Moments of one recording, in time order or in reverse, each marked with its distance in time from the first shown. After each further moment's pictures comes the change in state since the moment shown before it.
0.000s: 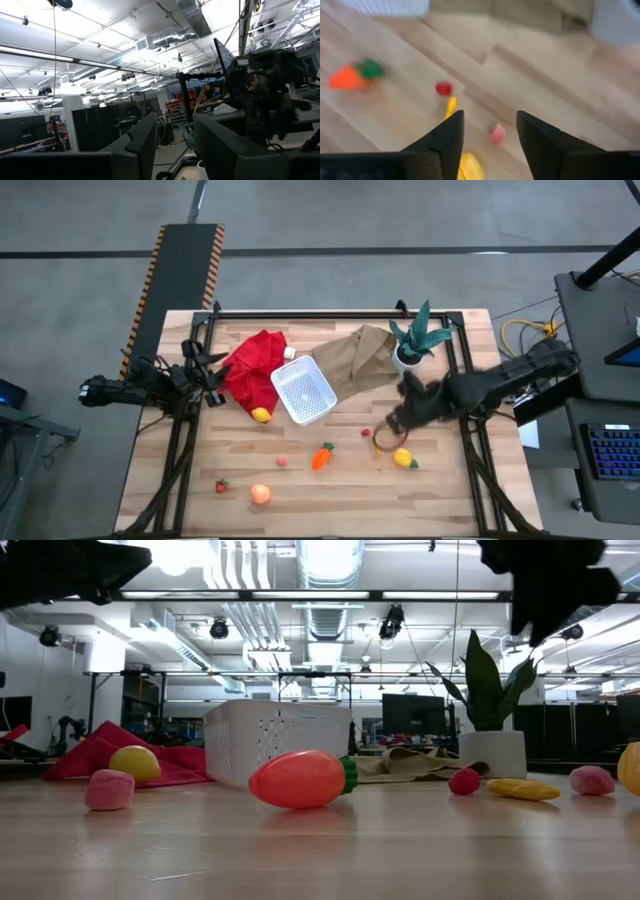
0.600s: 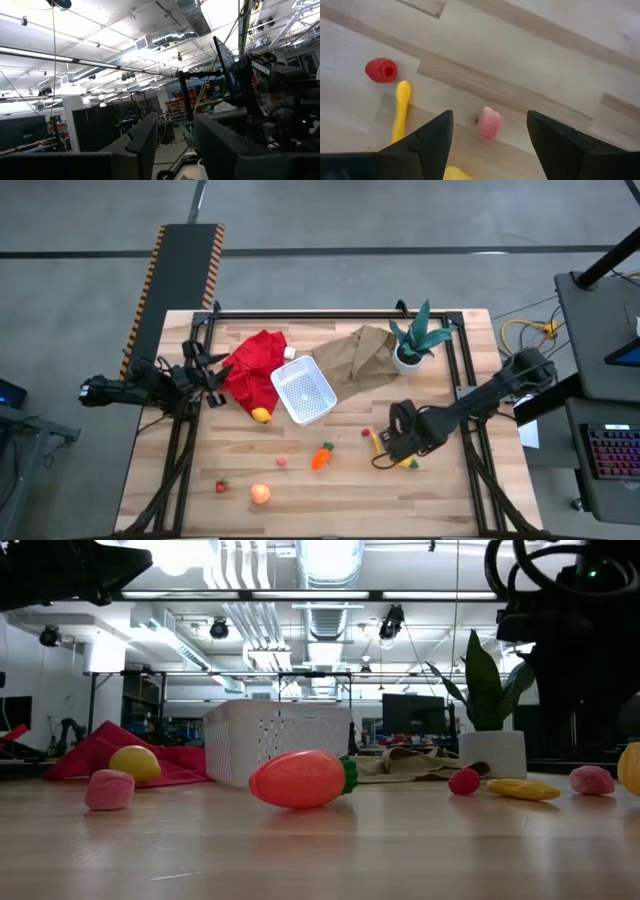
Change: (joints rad) left arm -0.001 0.000 -0.004 0.000 0.000 0.008; right arm 0.110 0.257 -0.139 0.130 -0.005 0.342
